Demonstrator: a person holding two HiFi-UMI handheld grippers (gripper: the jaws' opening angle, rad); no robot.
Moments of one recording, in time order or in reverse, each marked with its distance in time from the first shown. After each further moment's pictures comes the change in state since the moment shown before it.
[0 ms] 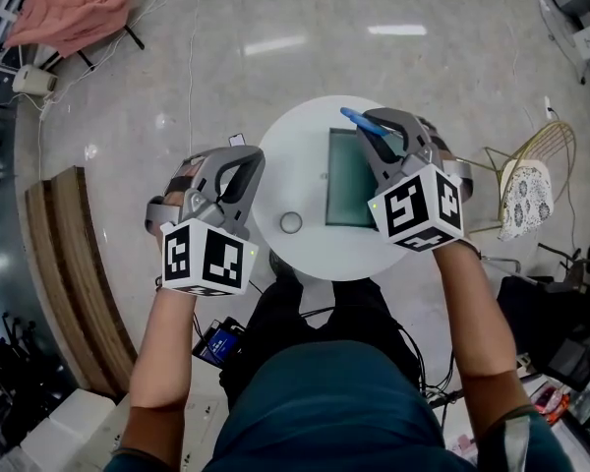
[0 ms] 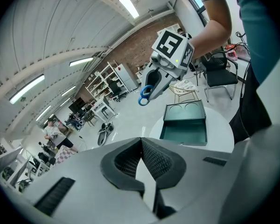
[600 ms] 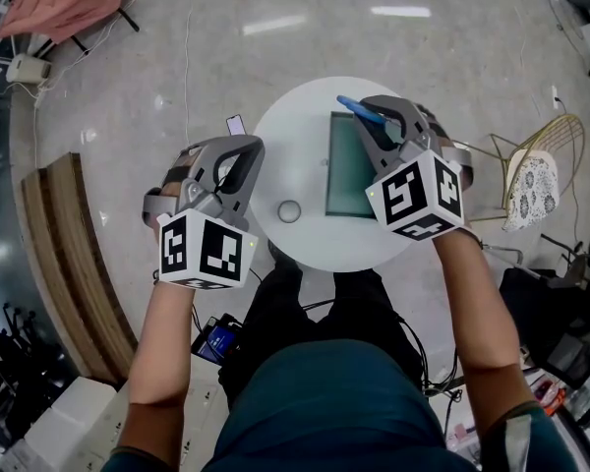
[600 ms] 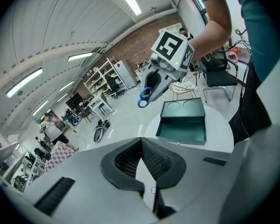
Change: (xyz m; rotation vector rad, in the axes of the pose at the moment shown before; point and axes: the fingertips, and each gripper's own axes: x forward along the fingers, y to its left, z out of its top) left arm 0.050 -0.022 -0.028 -0.034 0.027 -0.038; right arm 0.050 0.017 -0.041 0.011 0.014 0.057
